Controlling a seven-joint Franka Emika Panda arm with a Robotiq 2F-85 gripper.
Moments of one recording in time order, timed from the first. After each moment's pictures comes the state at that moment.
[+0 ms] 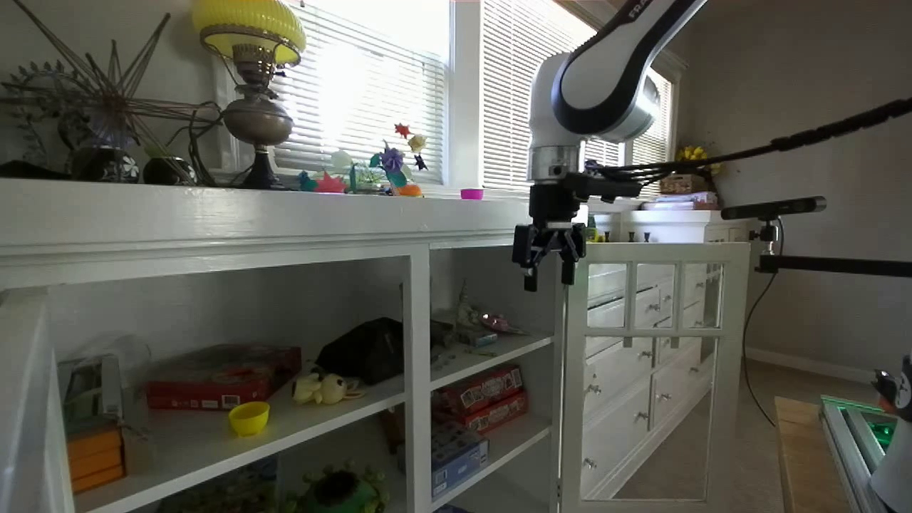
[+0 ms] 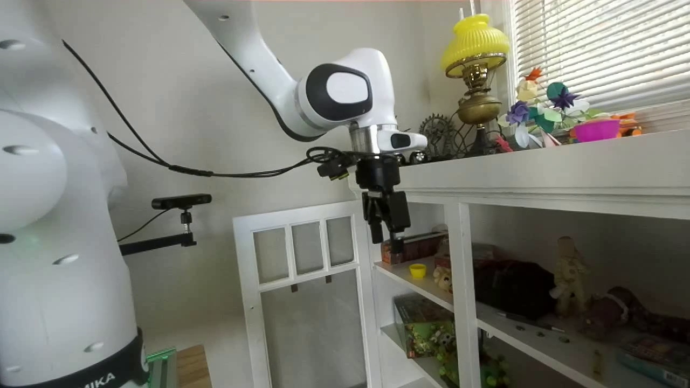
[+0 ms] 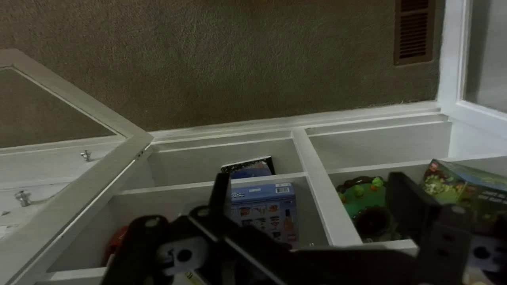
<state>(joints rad) -0.07 -0.21 0.03 -2.59 -0.04 2.43 0.28</state>
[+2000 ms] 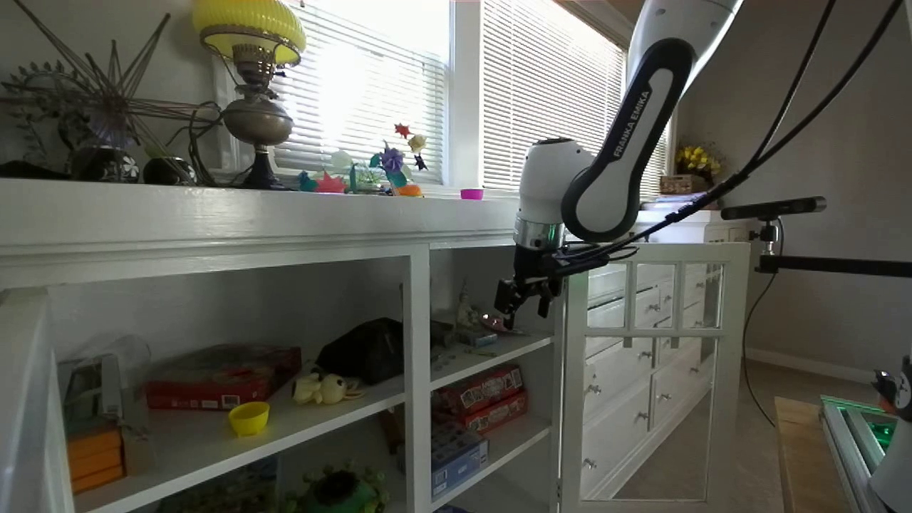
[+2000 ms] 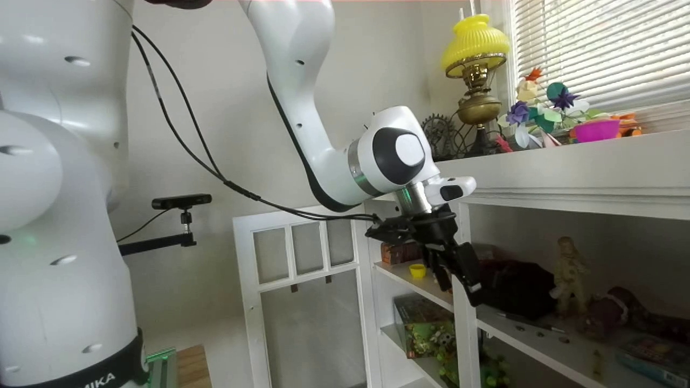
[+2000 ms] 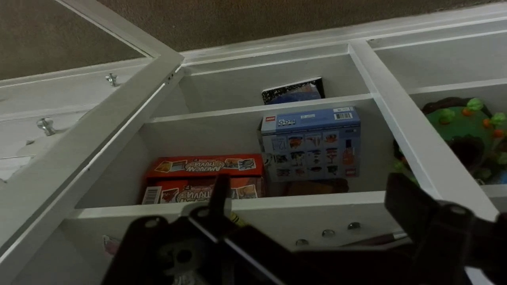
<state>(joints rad) -0.09 0.19 -0.12 -2.47 -0.55 2.91 0.66</state>
